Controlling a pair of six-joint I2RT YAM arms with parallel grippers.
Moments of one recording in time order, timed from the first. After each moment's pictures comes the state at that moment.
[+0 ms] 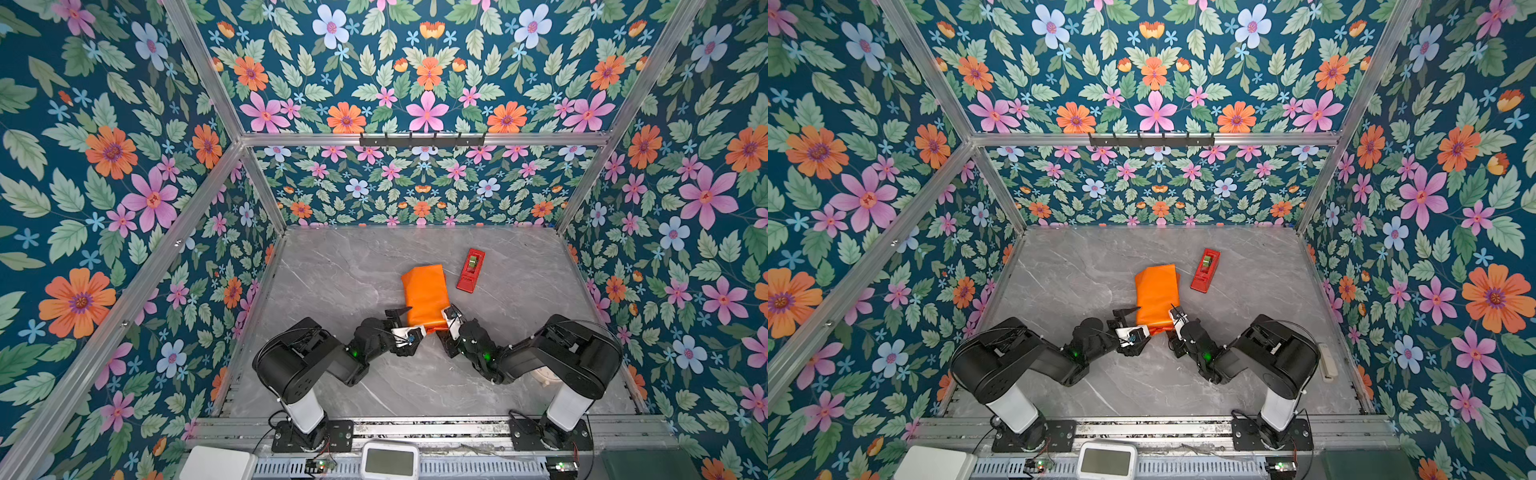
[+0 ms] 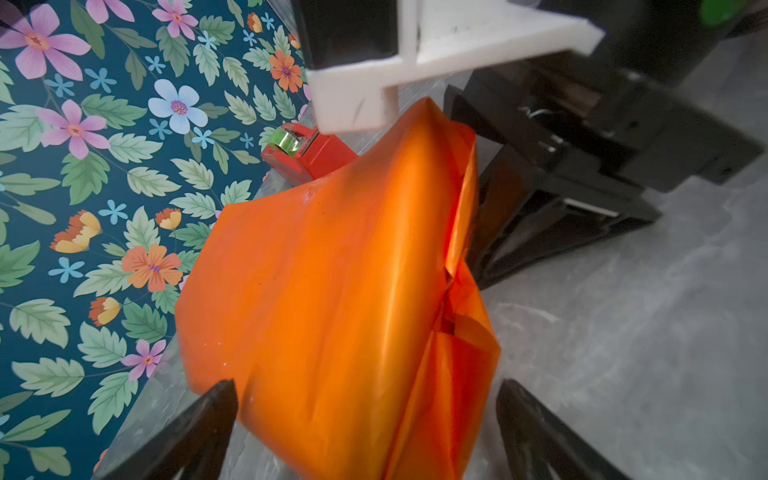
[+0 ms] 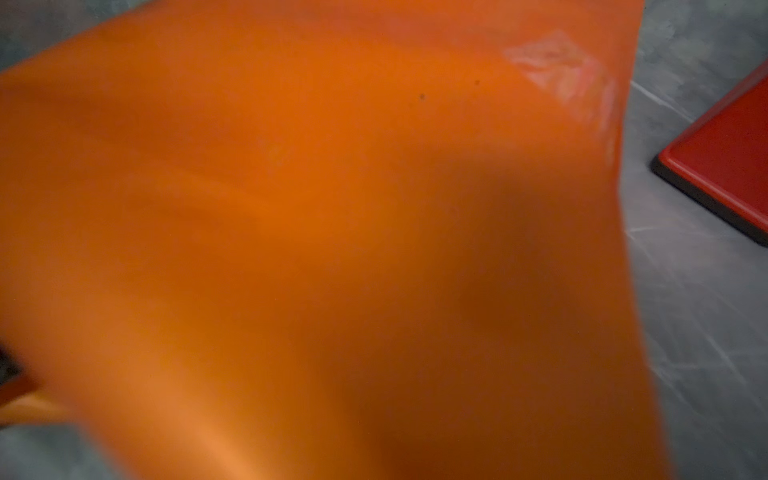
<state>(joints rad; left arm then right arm) -0.72 1.70 0.31 1.11 0.22 0.76 0.78 1.74 0.40 0.78 0.17 0.15</state>
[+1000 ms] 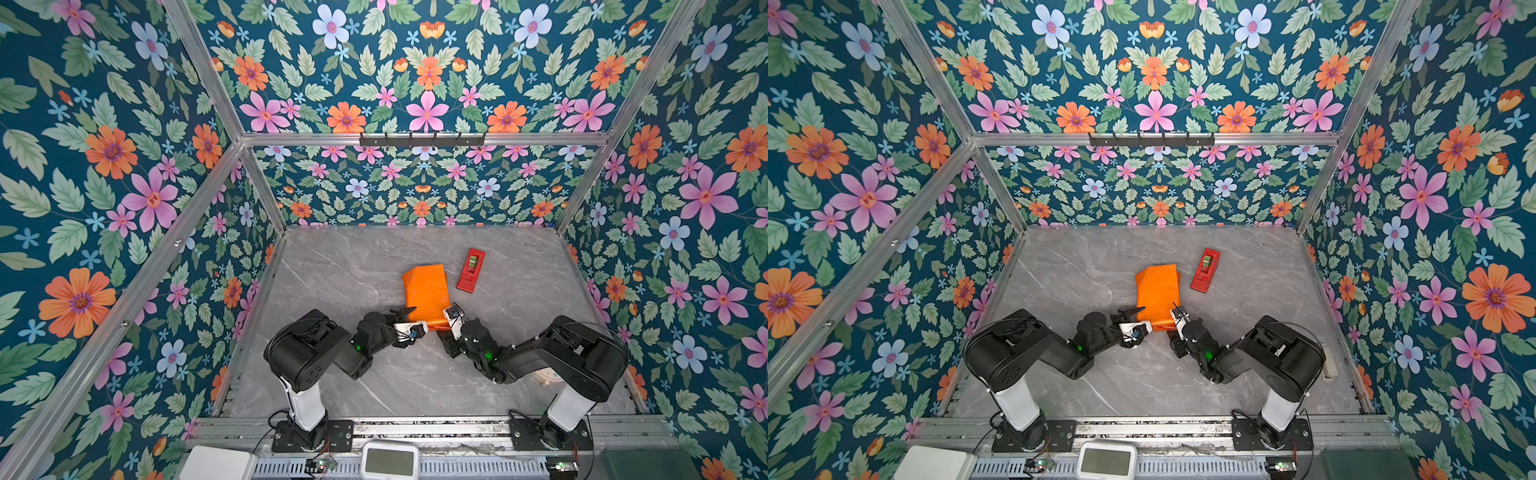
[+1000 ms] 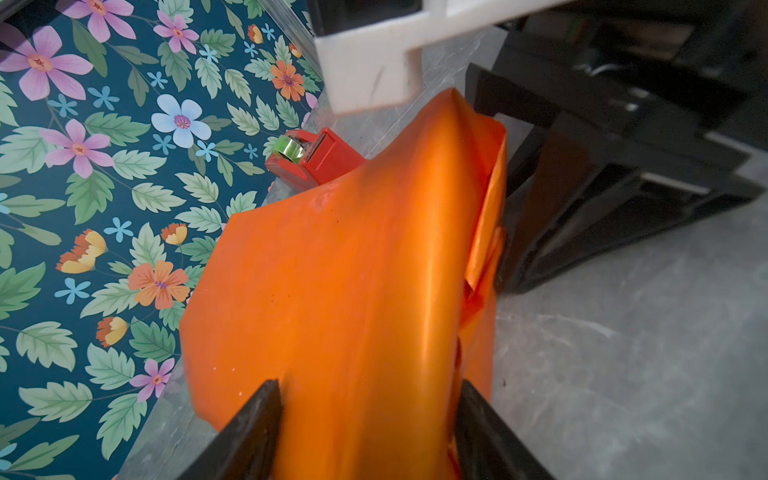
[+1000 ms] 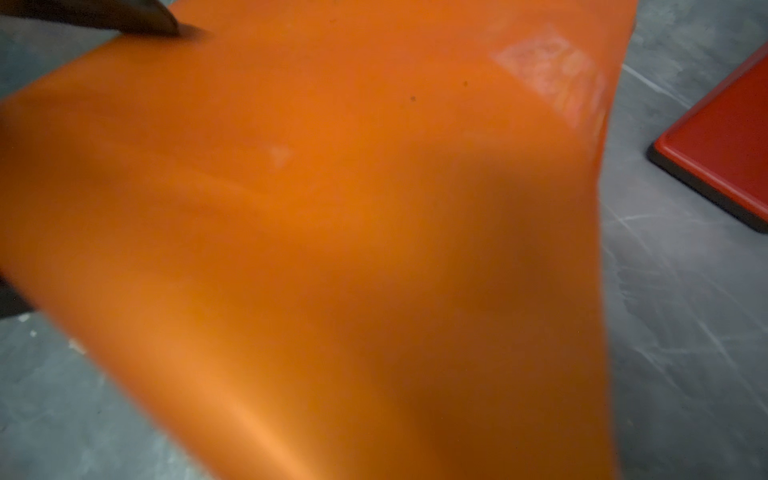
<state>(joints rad) -0.69 1.78 0.37 1.13 0.25 0.82 0.77 1.71 0.38 0.75 0.16 0.16</state>
